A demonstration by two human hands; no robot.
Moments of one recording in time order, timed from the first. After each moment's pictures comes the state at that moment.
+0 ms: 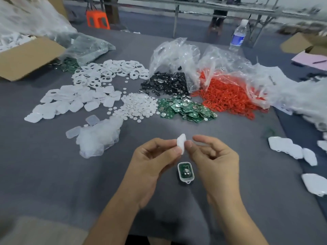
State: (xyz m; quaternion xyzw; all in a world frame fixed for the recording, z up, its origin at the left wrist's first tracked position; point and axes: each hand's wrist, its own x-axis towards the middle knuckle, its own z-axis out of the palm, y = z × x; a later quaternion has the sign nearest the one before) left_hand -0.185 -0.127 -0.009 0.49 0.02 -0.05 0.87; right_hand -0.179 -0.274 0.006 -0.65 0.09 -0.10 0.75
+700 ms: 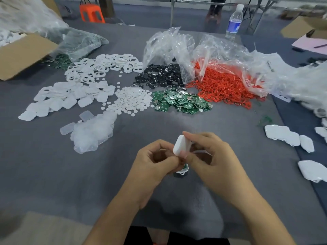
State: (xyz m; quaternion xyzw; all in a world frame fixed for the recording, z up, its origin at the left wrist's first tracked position) left_hand -0.195 -0.144 -0.024 0.60 -0.01 -0.09 0.80; right_hand -0.190 -0.317 0.007 -0.84 -0.09 -0.02 0.54
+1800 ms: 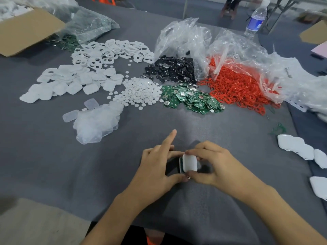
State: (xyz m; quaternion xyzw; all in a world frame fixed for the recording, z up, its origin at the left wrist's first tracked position) left_hand -0.182 -0.131 -0.078 0.88 -0.11 0.00 0.45; right_hand -0.141 -0.349 -0.032 -0.90 -0.31 0.07 0.28
